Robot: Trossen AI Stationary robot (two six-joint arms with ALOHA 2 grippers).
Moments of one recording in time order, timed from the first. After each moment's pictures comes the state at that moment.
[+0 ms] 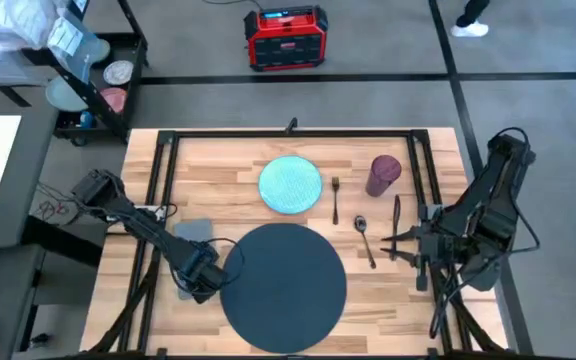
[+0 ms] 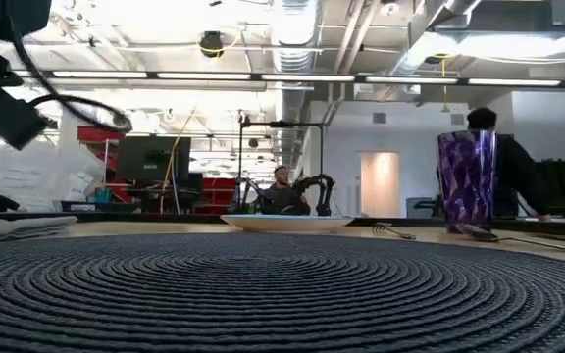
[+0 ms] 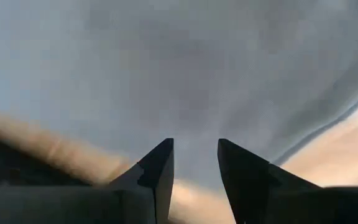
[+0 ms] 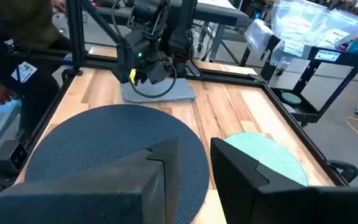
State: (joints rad) left arm -0.58 1.56 0.85 -0.92 0.15 -1.24; right arm 1.01 0.97 0.98 -0.65 1.07 0.41
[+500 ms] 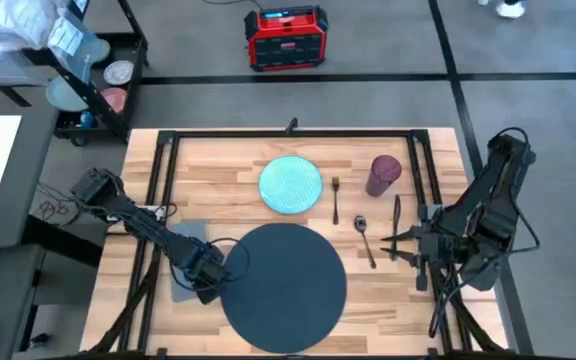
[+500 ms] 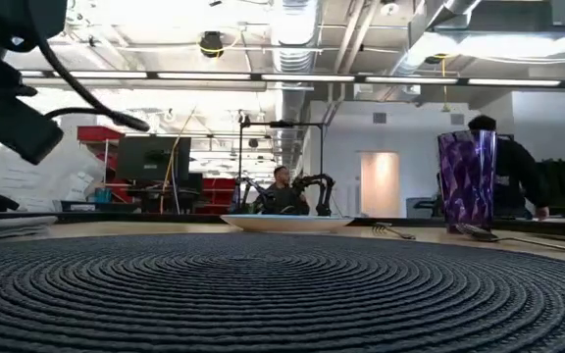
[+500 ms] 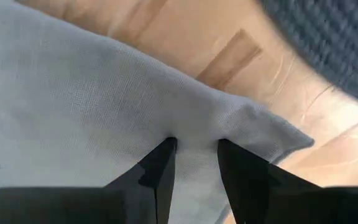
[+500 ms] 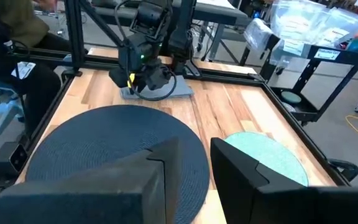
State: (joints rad) left arm -0.57 1.55 0.77 -0.81 0.22 -1.22; right arm 1.01 0.97 0.98 -0.65 1.07 0.42
